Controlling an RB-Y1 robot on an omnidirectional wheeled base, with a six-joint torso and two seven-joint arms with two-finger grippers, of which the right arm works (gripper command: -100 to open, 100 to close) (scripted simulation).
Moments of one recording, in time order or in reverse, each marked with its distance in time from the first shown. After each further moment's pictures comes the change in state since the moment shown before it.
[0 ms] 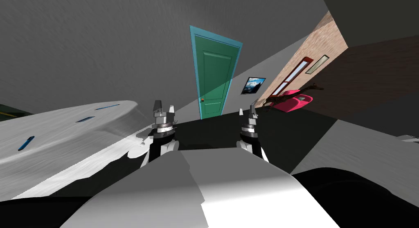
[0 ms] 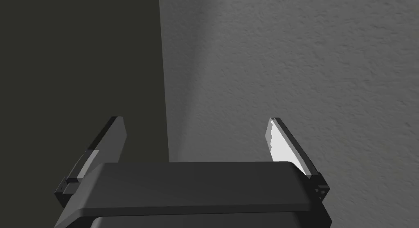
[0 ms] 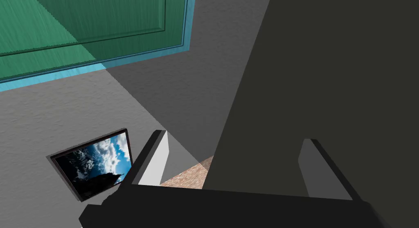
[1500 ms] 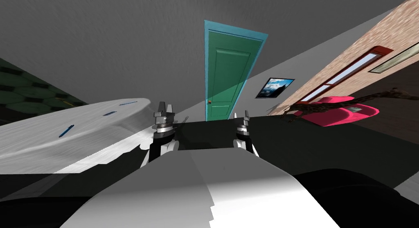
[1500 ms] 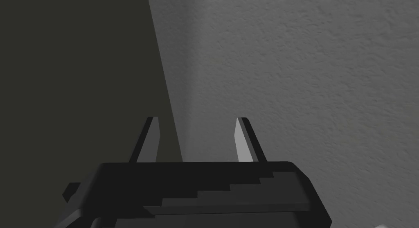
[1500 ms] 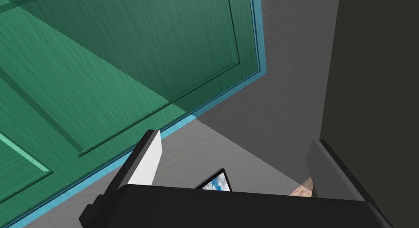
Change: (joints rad) arm -0.109 -0.038 -0.016 0.299 -0.127 -0.071 -0.198
